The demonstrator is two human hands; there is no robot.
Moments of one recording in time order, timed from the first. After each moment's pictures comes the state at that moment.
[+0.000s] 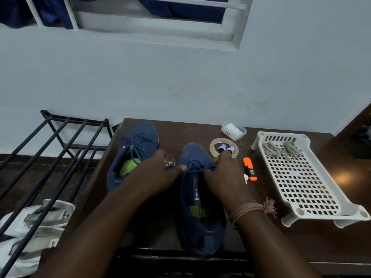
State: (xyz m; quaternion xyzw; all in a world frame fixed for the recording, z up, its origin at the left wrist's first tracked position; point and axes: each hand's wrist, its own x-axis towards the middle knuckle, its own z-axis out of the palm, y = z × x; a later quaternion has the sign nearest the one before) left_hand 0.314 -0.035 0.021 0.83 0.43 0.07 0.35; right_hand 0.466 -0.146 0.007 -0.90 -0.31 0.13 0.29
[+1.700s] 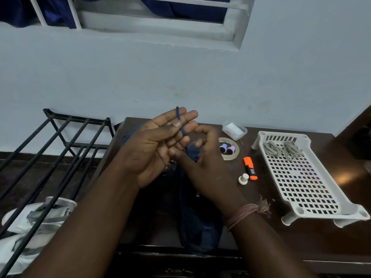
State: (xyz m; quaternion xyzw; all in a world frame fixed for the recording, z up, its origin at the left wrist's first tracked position) left_hand 0.318 -0.045 0.088 0.43 0.17 0.27 0.85; right_hand 0.424 -0.134 0.035 -0.70 -0.45 0.14 0.54
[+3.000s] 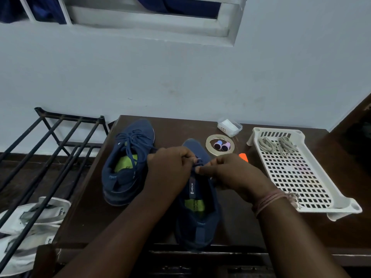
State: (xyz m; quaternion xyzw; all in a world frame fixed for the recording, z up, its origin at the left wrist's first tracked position) left_hand 0.352 -0.064 0.002 0.86 0.36 0.27 0.24; right_hand 0.494 -0.168 0.025 -0.78 -0.30 0.40 0.38
